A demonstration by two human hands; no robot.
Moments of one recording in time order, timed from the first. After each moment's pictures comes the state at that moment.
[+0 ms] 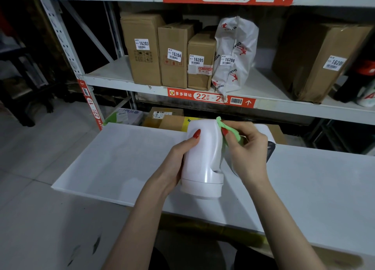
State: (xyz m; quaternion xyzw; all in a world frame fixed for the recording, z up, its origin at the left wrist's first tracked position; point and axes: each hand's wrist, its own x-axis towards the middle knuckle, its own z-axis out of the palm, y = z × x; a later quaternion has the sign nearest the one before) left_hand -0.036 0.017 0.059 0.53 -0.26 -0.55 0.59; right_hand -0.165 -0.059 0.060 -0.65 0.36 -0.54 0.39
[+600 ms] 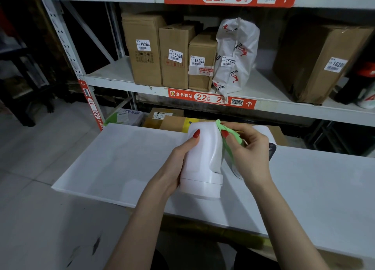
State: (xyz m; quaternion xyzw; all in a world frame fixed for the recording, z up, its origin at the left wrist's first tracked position) left_hand -0.035 0.013 0.054 0.53 -0.24 -0.56 0.59; right_hand -0.168 -0.061 0.062 -0.65 0.34 -0.53 0.43
